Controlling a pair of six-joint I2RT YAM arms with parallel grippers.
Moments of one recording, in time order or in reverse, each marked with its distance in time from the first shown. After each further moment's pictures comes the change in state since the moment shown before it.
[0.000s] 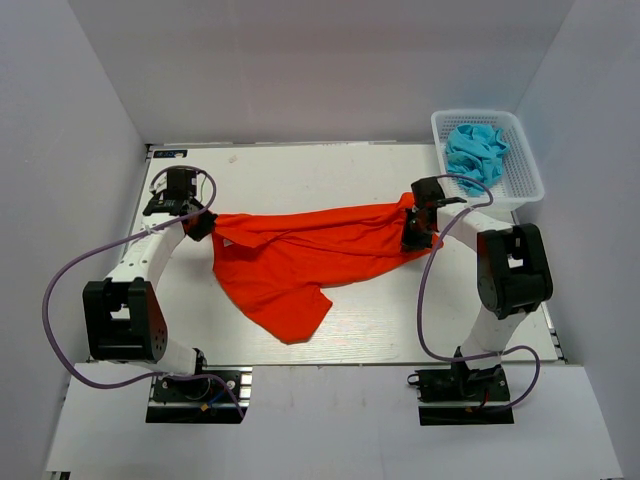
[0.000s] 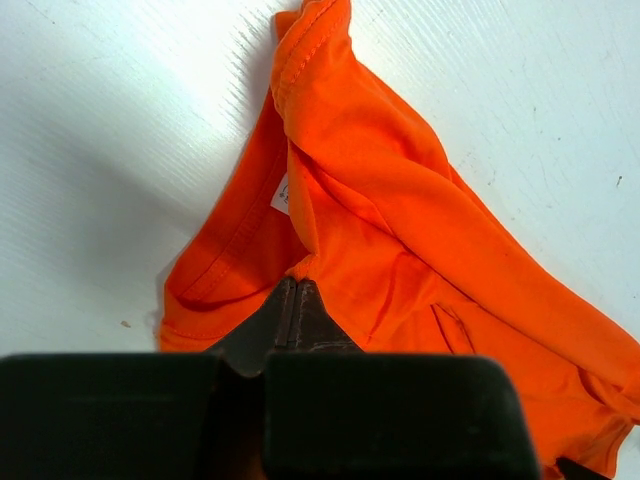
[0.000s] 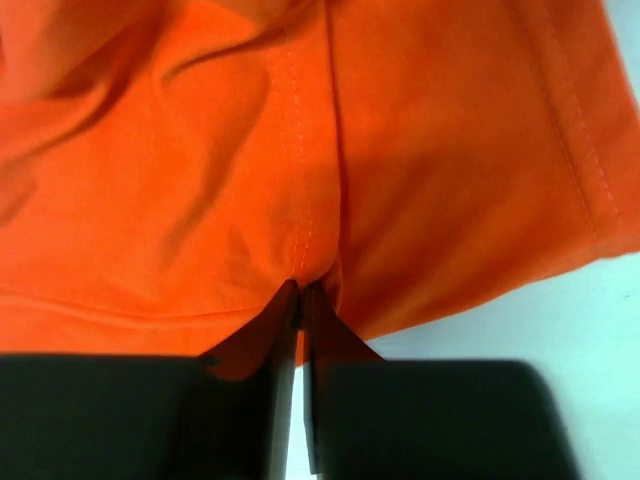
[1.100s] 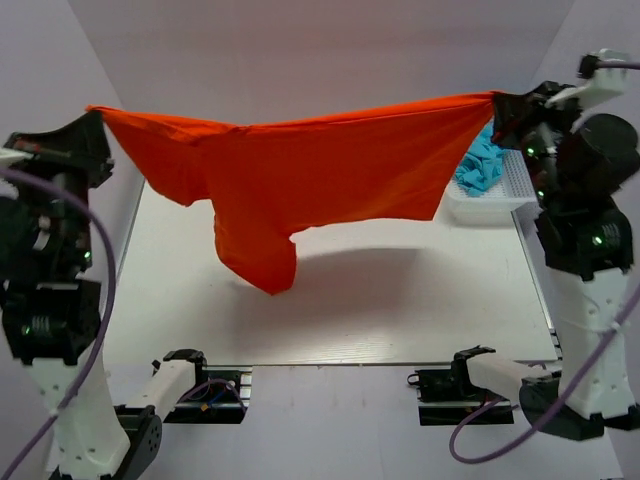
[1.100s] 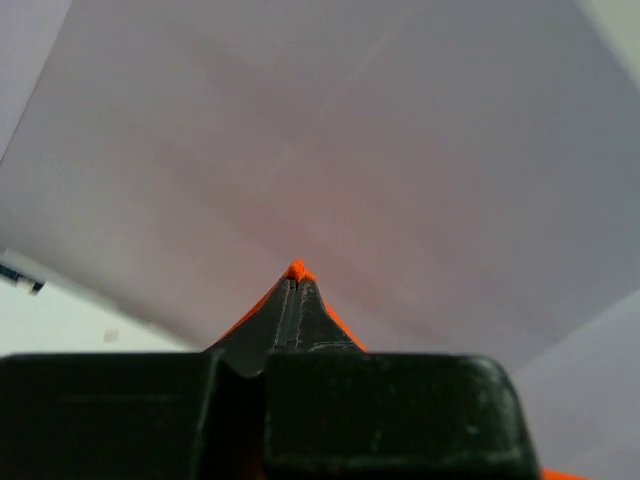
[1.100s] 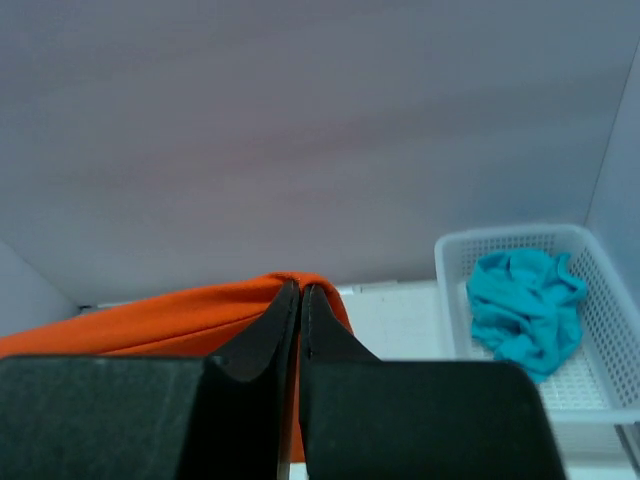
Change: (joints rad) left arm -0.003 -0.497 0.737 0.014 -0.062 0.126; right arm -0.008 -0.629 0.689 -0.030 0.186 -0.168
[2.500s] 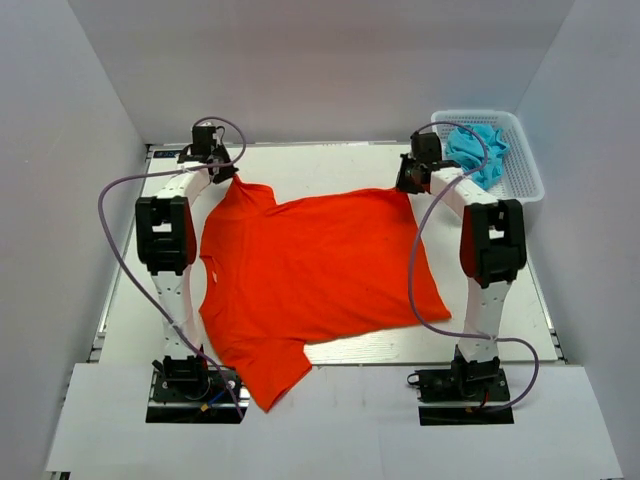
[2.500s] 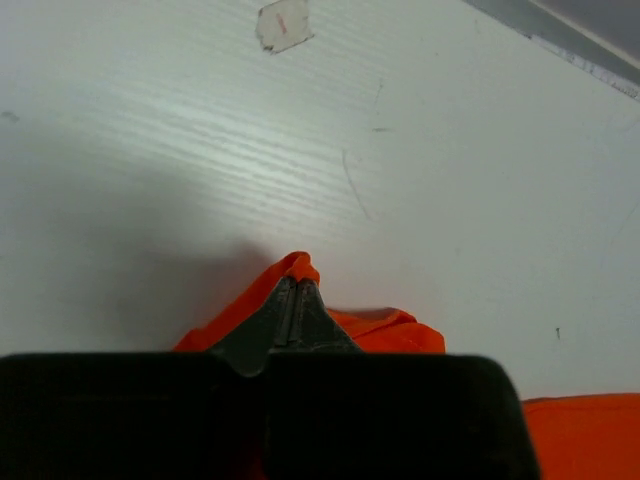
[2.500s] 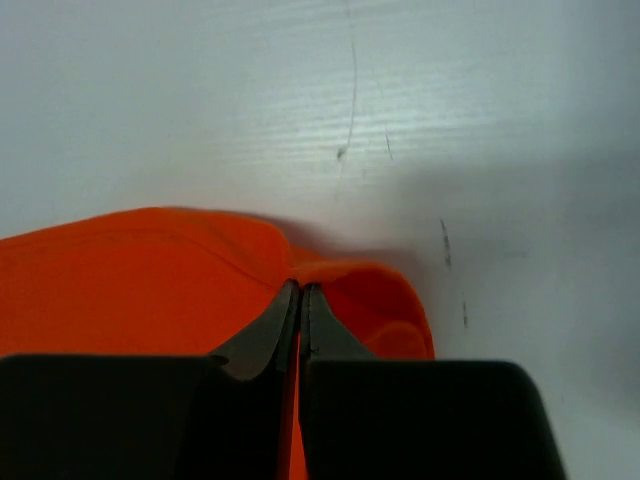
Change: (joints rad) left arm -0.006 1.217 -0.093 0.274 0.228 0.237; right arm -0.029 0.869 -0.248 0.176 -0.138 0.091
